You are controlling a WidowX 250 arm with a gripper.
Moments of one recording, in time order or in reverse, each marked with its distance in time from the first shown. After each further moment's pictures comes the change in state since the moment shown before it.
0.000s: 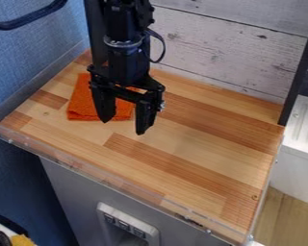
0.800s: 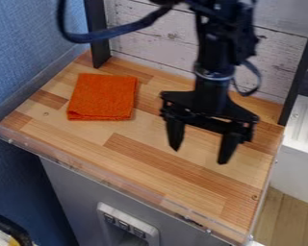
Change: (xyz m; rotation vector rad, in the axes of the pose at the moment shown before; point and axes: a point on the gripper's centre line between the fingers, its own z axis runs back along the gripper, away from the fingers) arm 0.004 -0.109 -0.002 0.024 -0.077 0.102
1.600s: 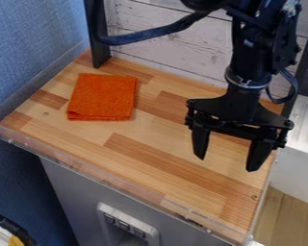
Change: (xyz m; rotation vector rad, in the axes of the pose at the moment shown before) arm -0.001 -0.026 0.003 -0.006 -0.013 0.069
